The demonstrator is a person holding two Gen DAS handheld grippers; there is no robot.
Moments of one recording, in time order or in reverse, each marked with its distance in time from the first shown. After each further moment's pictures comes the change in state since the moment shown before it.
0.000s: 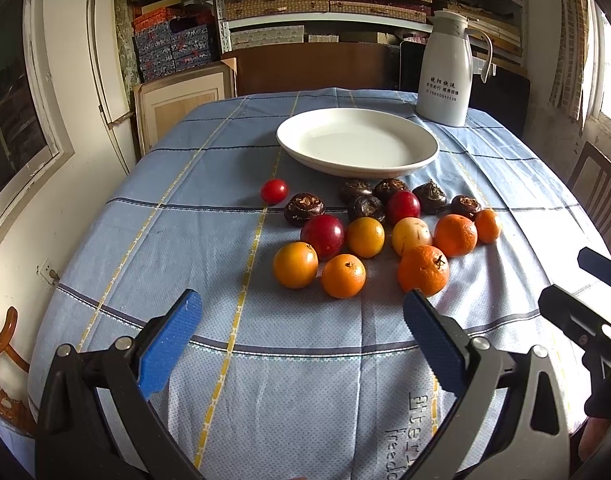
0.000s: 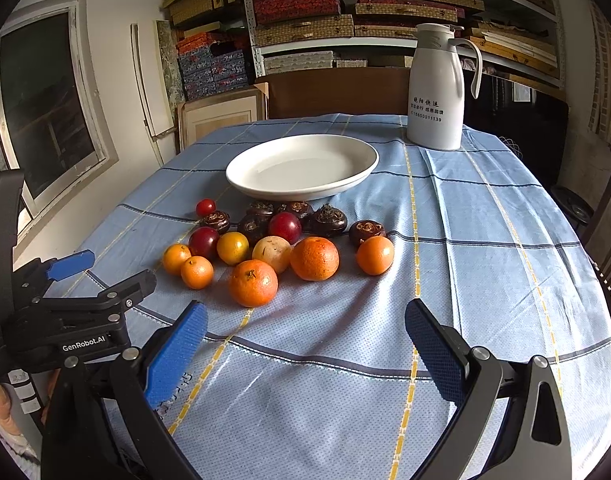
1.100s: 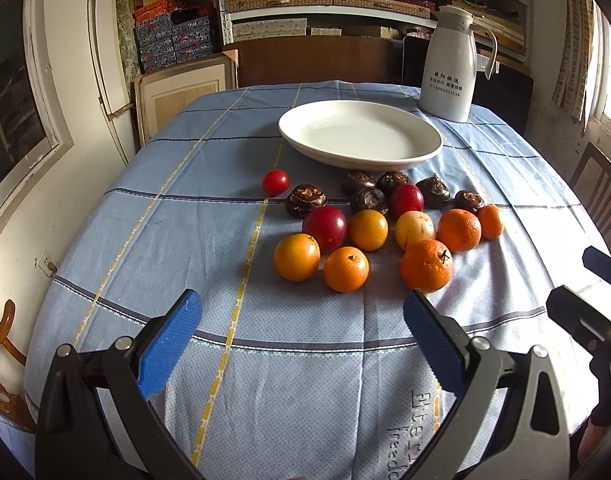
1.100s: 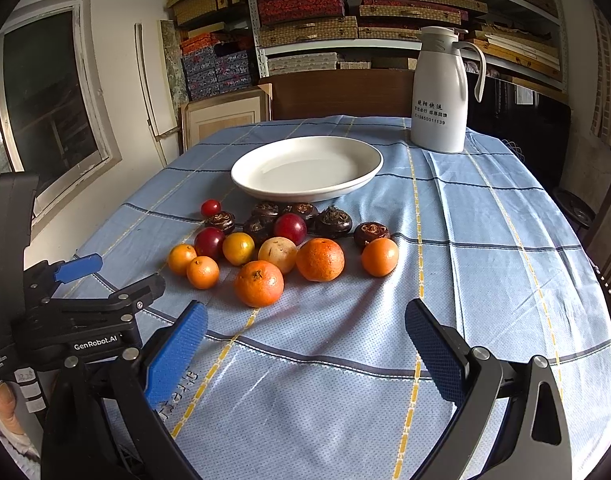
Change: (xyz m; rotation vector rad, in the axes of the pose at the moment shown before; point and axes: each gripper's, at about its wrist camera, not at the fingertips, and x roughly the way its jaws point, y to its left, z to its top) left arm 0.004 0.002 0.000 -0.016 0.028 -0.005; right arm 0.000 0.006 0.001 -0.003 0.000 0.000
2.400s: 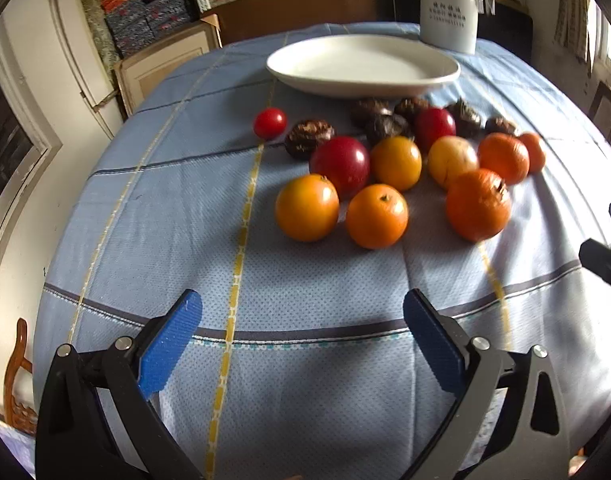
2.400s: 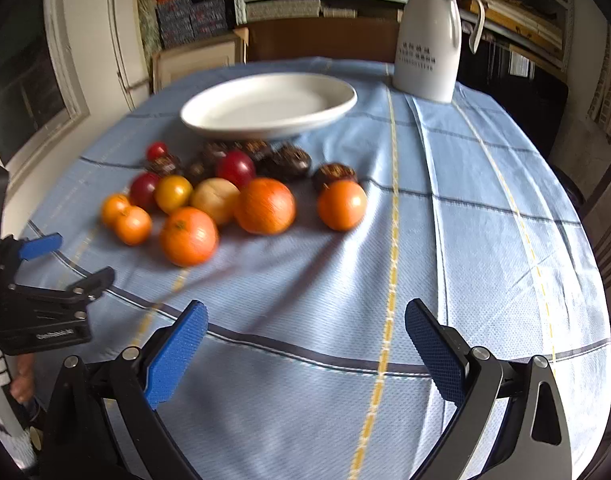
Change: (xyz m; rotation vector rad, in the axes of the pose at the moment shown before) left arm 0.063 0.001 -0.010 0.139 0.178 0.042; right arm 0.052 -0.028 -0.005 -0.020 0.221 -0.094
